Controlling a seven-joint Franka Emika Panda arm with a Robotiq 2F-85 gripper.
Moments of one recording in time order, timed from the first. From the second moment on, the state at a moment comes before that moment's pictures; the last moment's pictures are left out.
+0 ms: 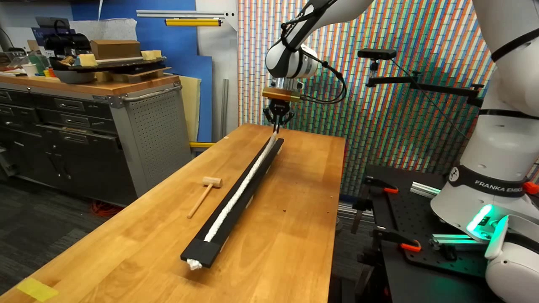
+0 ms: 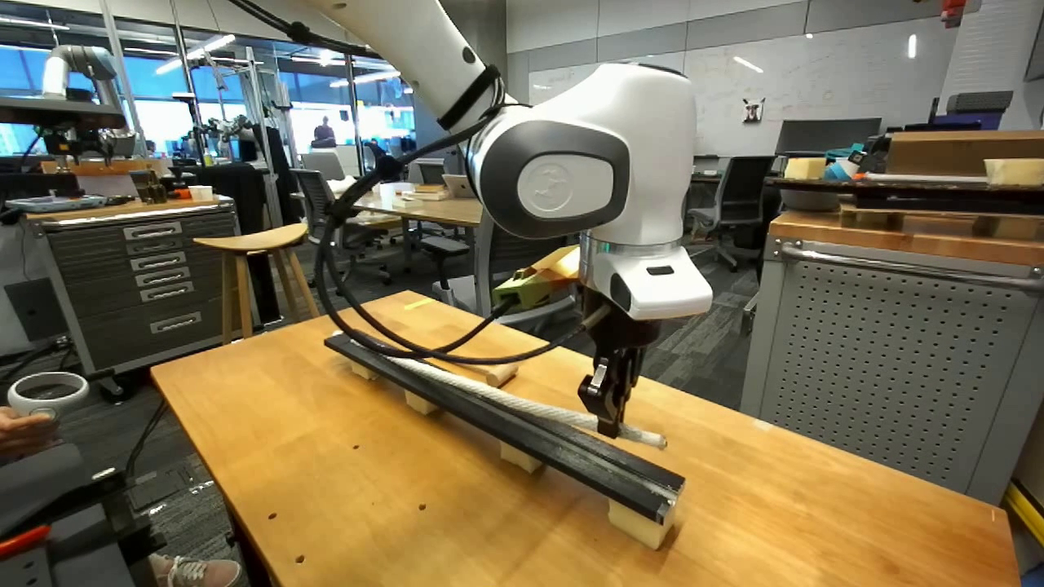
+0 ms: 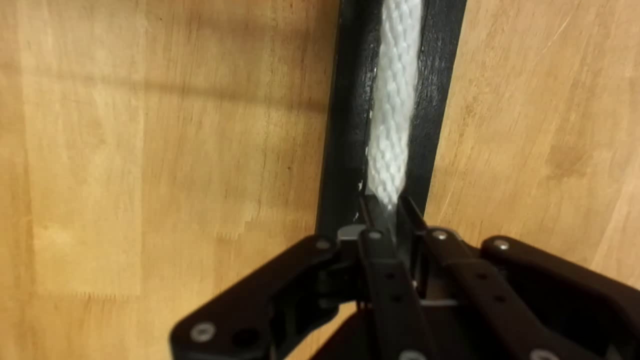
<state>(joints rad) -0.22 0.57 -0.24 -1.88 0.32 2.45 0.75</state>
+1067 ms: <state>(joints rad) -0.22 0.63 -0.24 -1.88 0.32 2.46 0.84</state>
